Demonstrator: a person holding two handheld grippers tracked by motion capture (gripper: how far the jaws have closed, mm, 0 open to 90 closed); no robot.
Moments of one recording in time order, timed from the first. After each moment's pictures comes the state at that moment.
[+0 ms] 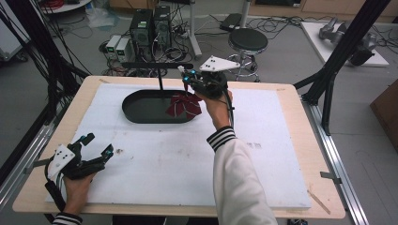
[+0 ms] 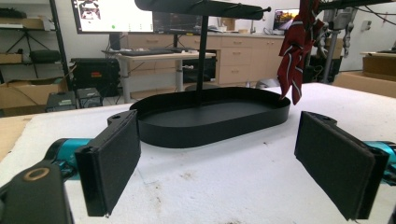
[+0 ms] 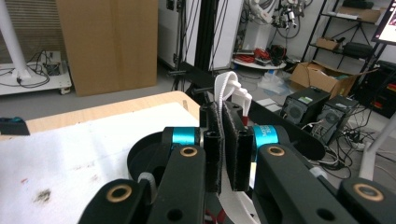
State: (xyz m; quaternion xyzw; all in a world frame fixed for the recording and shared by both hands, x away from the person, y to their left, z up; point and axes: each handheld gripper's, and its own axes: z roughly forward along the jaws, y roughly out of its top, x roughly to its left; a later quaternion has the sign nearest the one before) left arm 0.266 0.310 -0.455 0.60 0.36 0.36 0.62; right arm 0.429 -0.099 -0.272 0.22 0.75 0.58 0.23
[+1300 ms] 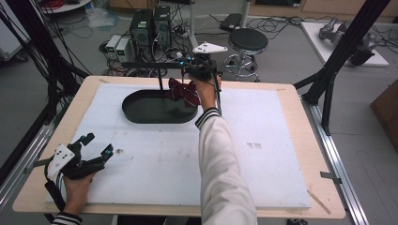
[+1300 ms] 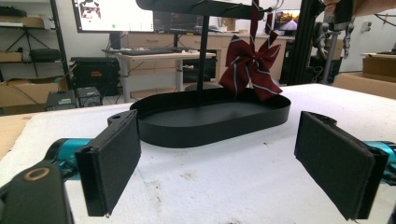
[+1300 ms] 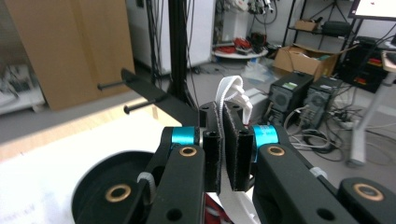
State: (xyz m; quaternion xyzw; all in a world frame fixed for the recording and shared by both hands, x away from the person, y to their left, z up) left arm 0.267 0.311 -0.455 0.60 0.37 0.35 0.62; right arm 0.506 -0.077 -0.285 0.28 0.73 0.58 0.23
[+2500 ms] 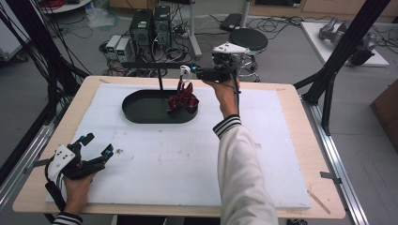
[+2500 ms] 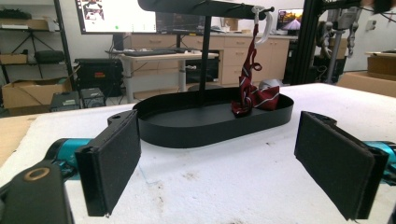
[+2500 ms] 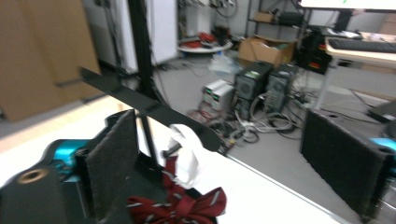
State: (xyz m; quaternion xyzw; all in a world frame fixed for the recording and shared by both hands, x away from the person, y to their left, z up) left arm 0.266 0.309 -0.455 0.60 0.37 0.36 0.62; right arm 0.480 -0.130 -0.268 0.34 0.71 0.56 0.26
